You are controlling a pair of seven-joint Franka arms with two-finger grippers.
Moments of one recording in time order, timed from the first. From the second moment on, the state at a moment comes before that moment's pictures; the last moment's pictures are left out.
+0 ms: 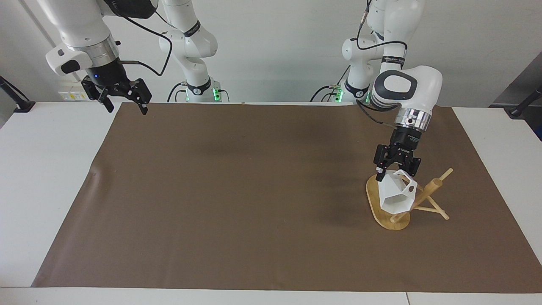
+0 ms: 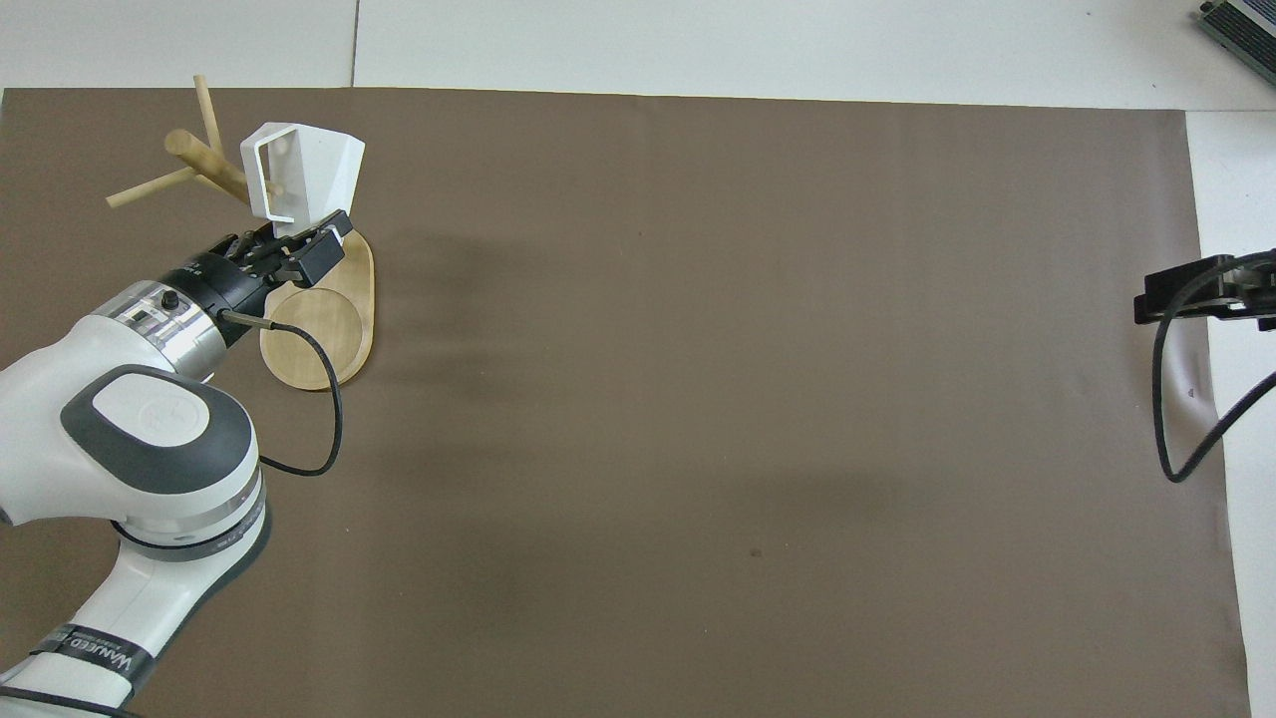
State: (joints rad) left arm 0.12 0.04 -0.39 -2.15 -1.38 2.99 -2.12; right arm -0.07 0.01 0.03 -1.50 -0.03 1.54 0.03
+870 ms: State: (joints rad) left arm 0.13 0.04 -0.39 -2.15 -1.38 2.99 -2.07; right arm -0.07 0.01 0.02 -1.50 0.00 1.58 0.03
